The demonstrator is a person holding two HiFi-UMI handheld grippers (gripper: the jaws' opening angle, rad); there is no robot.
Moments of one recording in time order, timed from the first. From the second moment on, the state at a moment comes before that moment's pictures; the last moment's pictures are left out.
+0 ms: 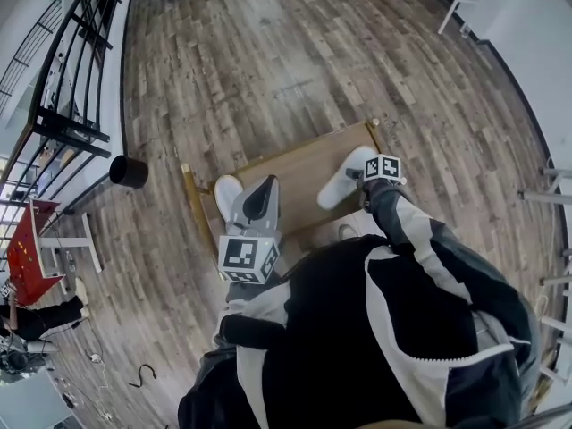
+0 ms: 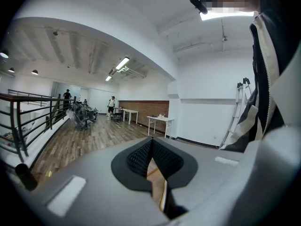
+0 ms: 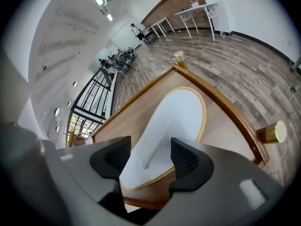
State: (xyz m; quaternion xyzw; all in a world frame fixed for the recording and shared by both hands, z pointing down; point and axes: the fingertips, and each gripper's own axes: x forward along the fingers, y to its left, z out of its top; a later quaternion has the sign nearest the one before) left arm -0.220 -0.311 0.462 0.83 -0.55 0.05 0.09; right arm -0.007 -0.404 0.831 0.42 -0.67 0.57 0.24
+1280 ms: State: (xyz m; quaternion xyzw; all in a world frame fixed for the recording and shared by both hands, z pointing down) left arm -0.240 -0.311 0.470 0.81 -0.58 0.01 0.10; right arm -0.136 -0.364 0.551 0.23 -0.95 0.16 0.13
